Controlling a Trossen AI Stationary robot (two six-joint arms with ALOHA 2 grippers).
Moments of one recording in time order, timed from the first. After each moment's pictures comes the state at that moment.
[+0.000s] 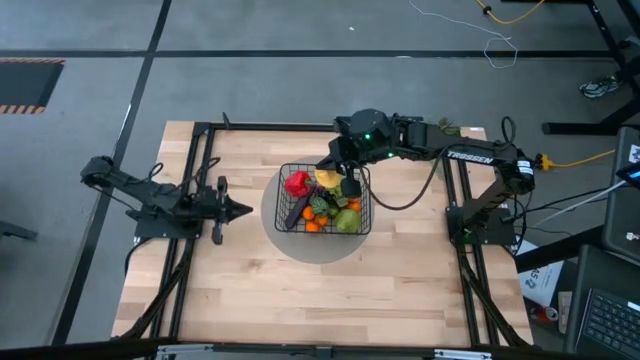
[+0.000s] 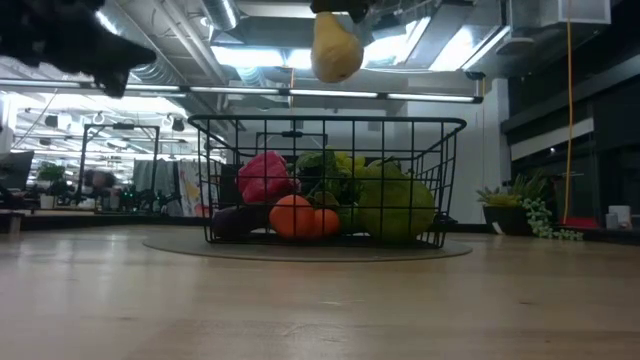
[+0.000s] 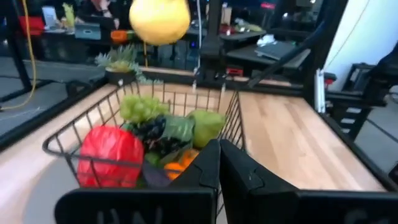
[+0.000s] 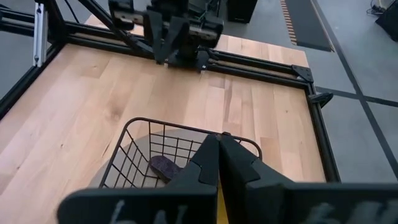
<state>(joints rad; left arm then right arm) -0.39 0.21 0.16 0.06 -0.50 -0.10 -0.16 1.63 1.66 -0.59 -0.19 -0.27</state>
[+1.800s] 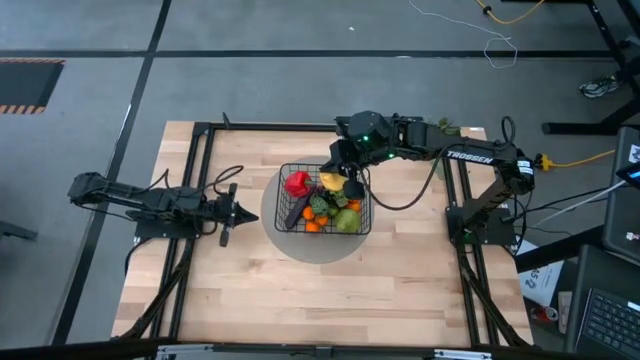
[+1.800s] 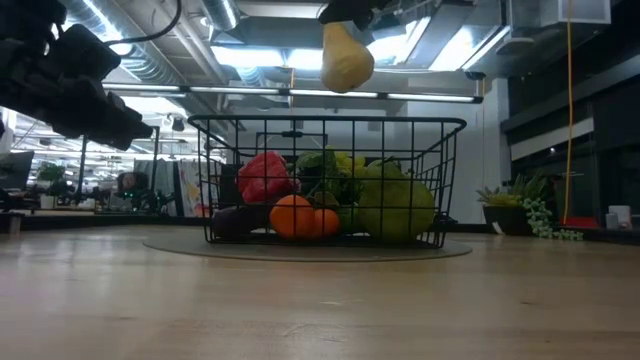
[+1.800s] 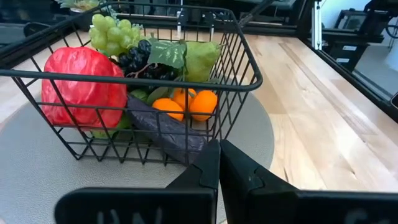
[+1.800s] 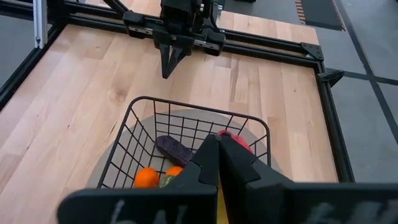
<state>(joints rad) -0.13 0.23 0.01 0.04 -0.14 -0.10 -0.17 1.63 1.66 -0.67 -0.19 -0.27</state>
